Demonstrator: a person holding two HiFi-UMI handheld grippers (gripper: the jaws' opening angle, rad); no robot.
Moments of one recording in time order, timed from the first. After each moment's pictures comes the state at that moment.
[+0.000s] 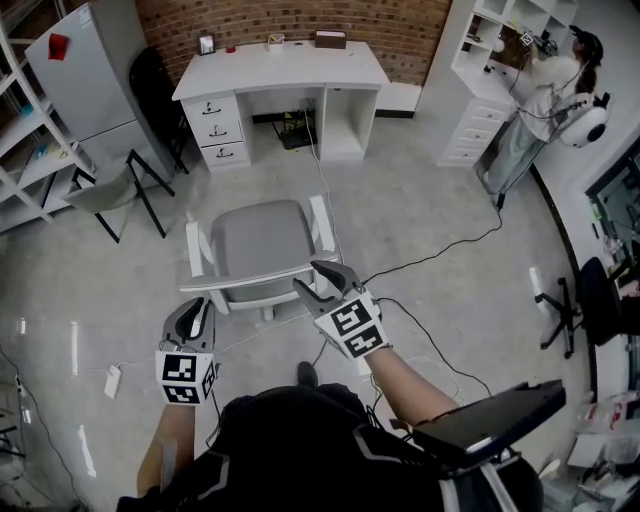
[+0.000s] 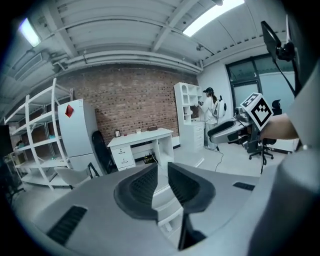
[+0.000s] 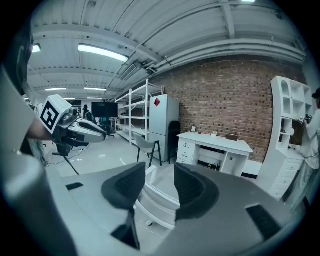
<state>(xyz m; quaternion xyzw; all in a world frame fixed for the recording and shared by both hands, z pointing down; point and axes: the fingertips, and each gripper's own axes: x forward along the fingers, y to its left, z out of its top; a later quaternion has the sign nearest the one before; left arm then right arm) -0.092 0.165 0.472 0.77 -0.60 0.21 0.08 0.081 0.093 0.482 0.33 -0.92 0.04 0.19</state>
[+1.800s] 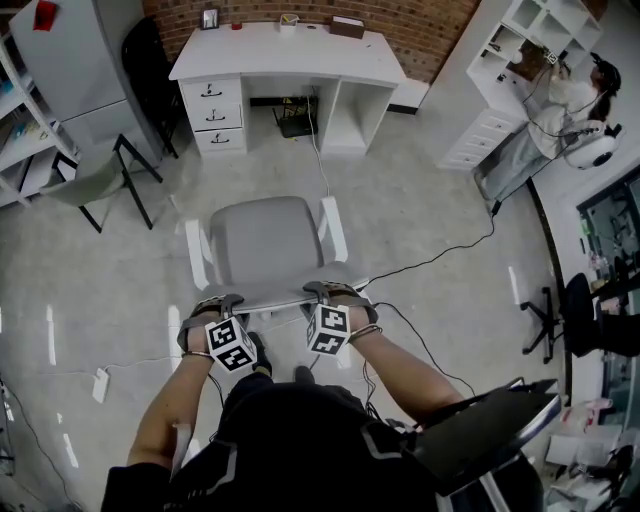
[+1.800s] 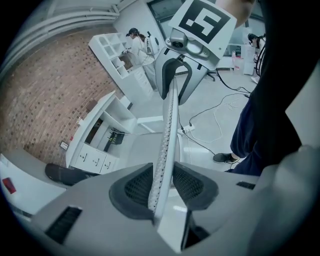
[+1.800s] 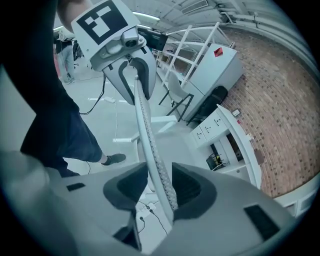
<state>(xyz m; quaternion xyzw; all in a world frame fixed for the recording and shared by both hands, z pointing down) -0.128 0.062 0.680 0.77 -0.27 0.57 -0.02 -0.010 0.027 0.678 0.13 -0.82 -0.14 0.55</state>
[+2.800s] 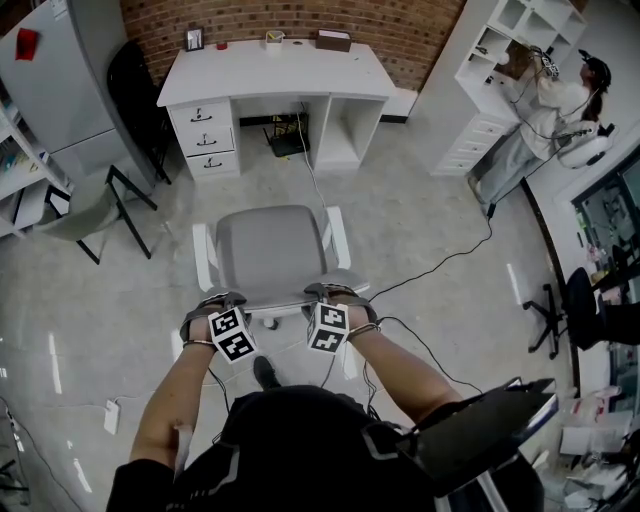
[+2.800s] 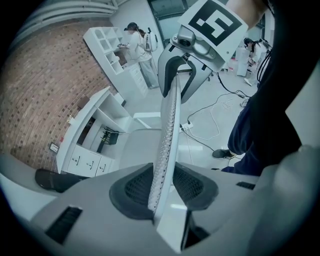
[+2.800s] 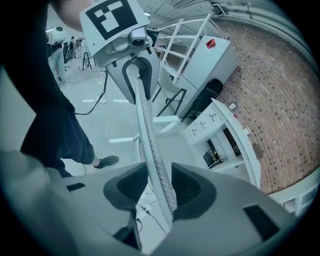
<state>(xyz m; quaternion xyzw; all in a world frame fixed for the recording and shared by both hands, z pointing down) -0.154 -0.024 0.687 0.78 -0.21 0.59 -0.01 -0.031 -0.048 0.683 0.15 -0.81 -0.11 0.56</state>
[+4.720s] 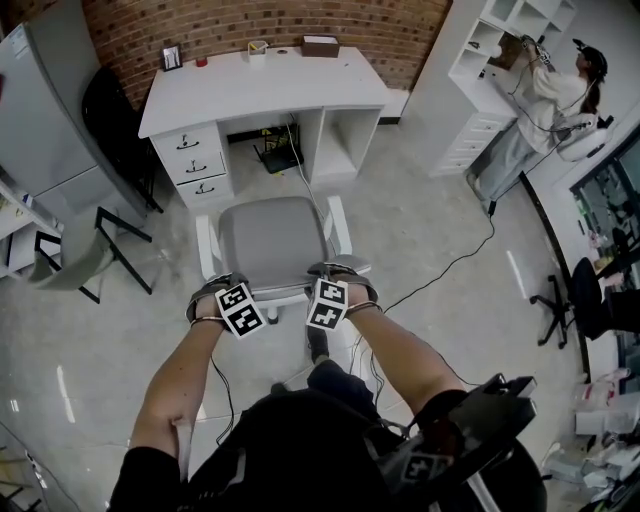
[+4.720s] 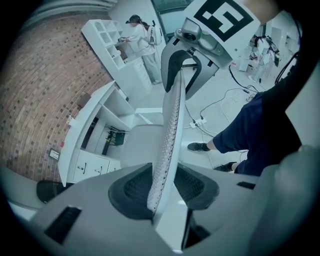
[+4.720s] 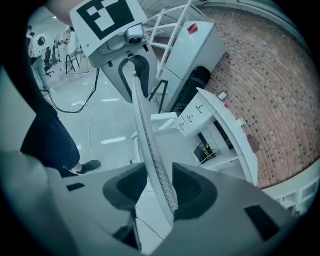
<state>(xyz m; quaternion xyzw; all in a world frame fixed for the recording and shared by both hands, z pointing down) -0.184 -0.216 0.694 0.77 -0.20 0.61 -0.02 -0.057 -0.230 0.686 0.20 -0.79 -0.08 0.57</state>
